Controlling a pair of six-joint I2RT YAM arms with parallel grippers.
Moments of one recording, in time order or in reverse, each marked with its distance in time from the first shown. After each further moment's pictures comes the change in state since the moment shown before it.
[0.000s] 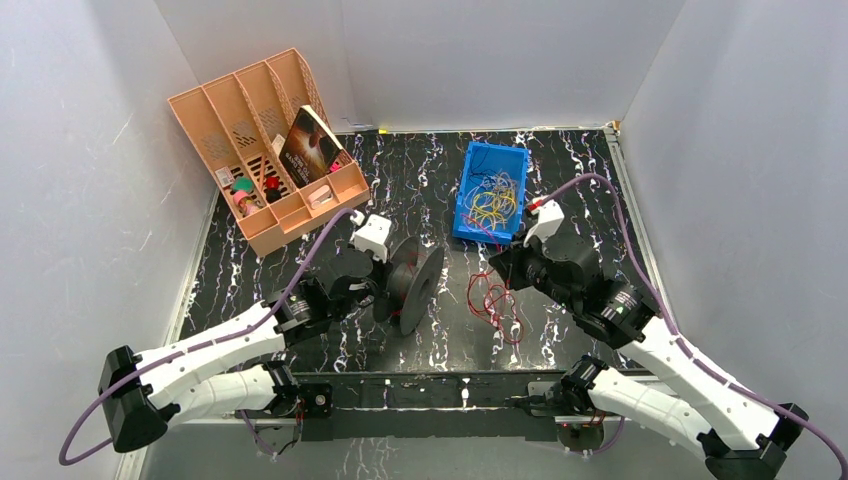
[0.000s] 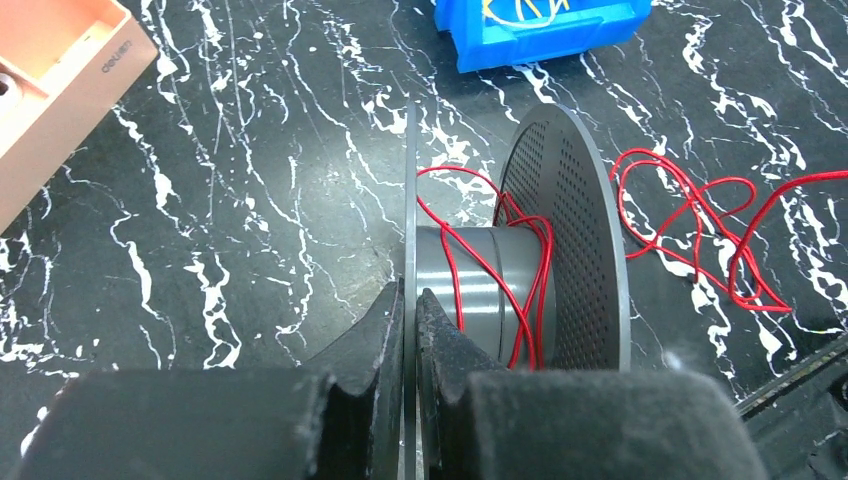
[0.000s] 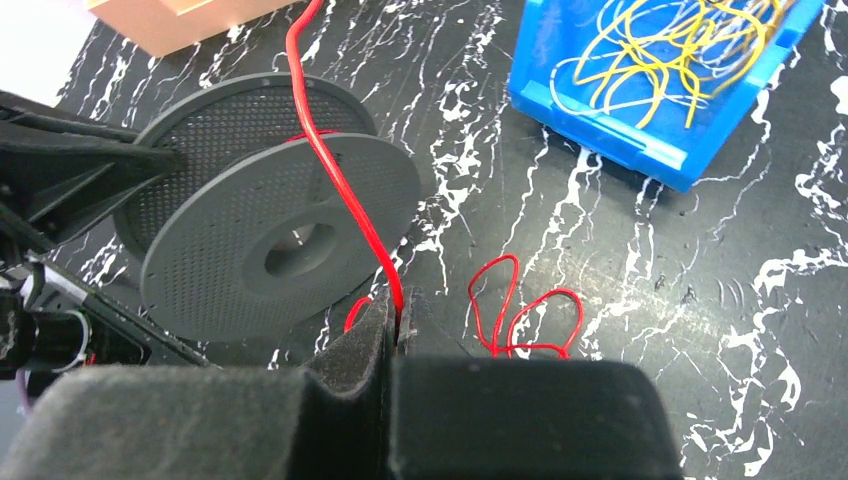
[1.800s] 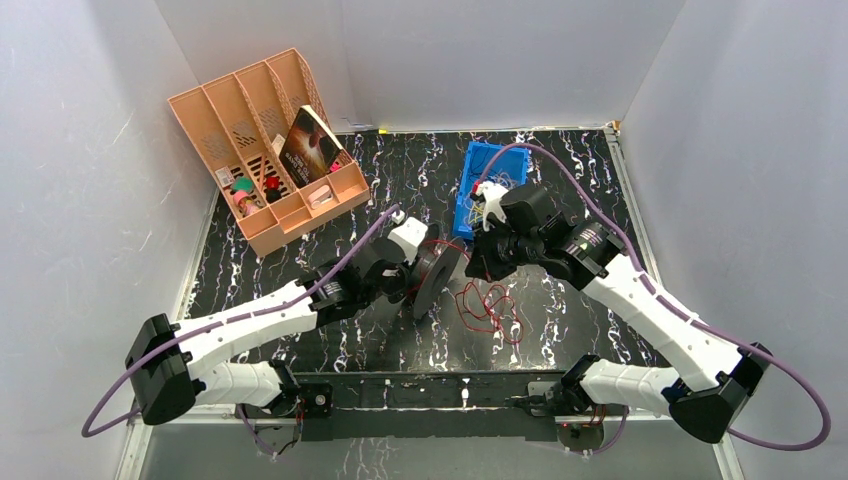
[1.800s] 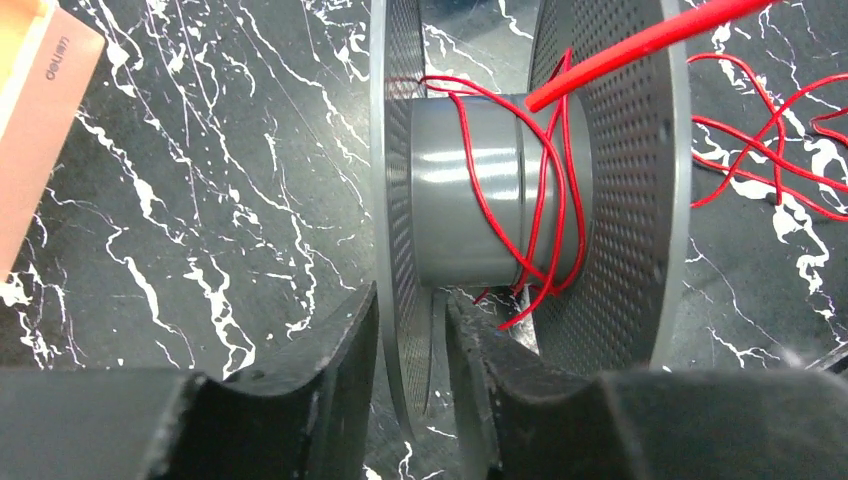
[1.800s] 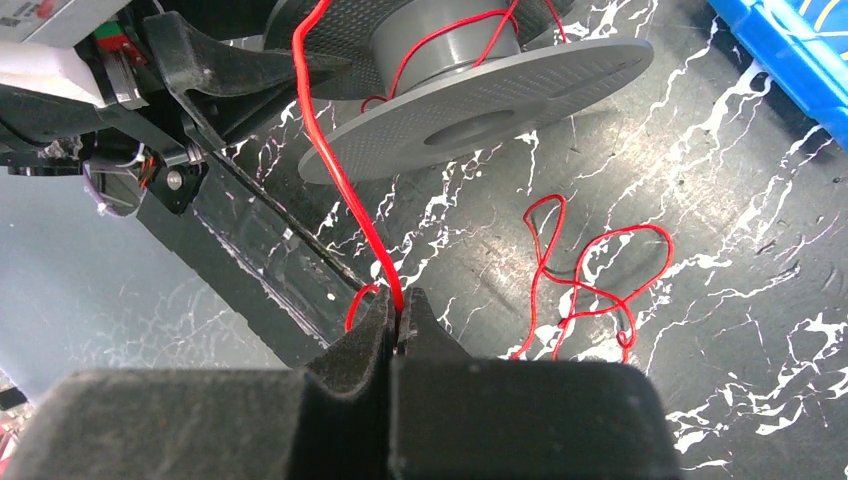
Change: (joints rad) left arm 0.000 0.232 0.121 -0.086 0.079 0.134; right arm -0.040 0.400 0.404 -0.358 -0.397 -0.139
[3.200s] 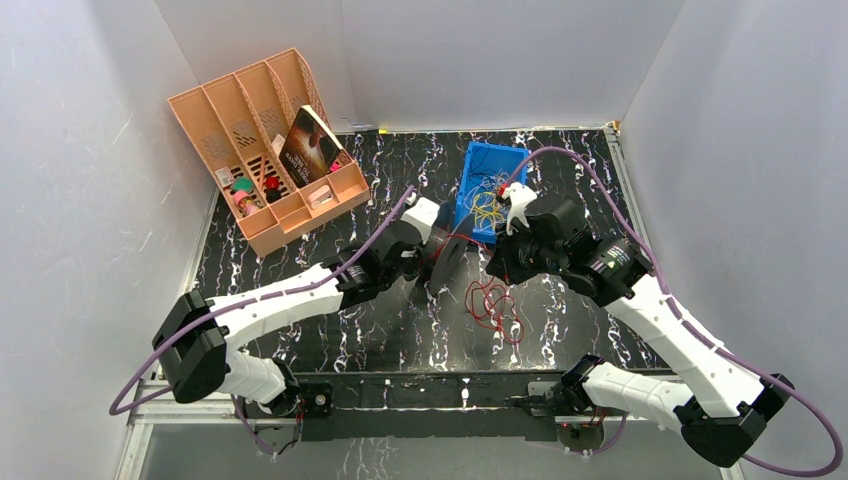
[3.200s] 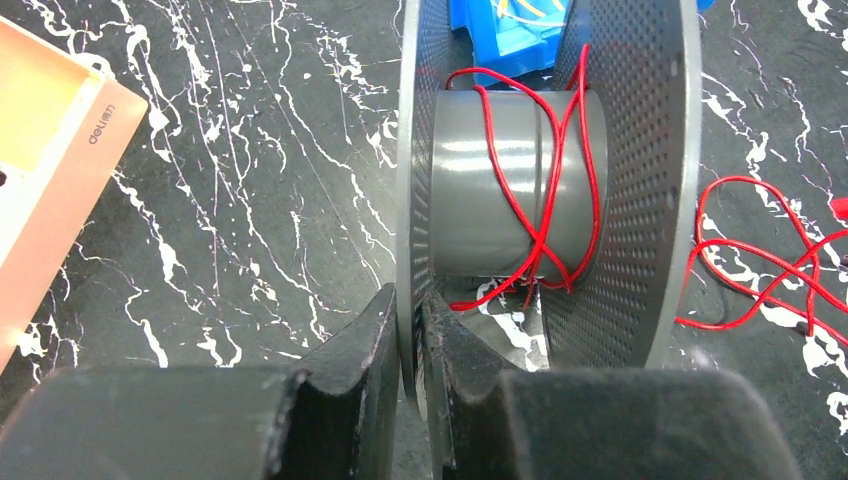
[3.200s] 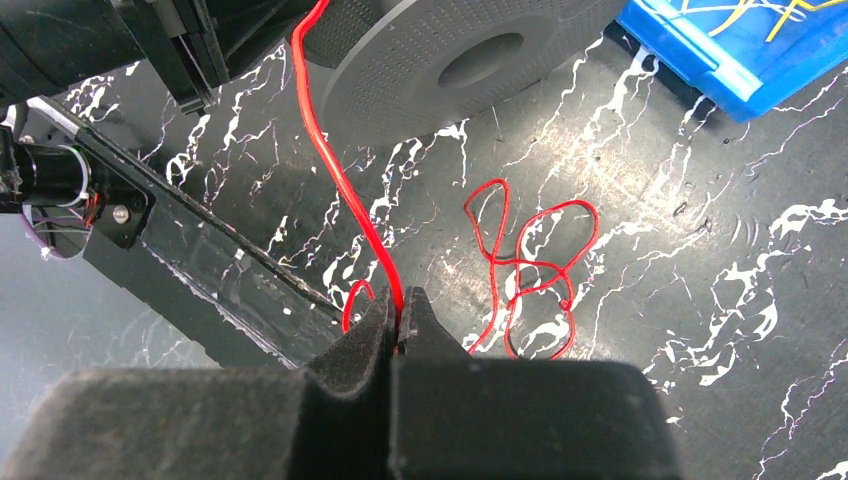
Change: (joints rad) left arm 0.043 0.179 0.092 0.150 -0.063 0.020; right arm -0.040 -0.135 -0.062 -0.023 0.116 -0.005
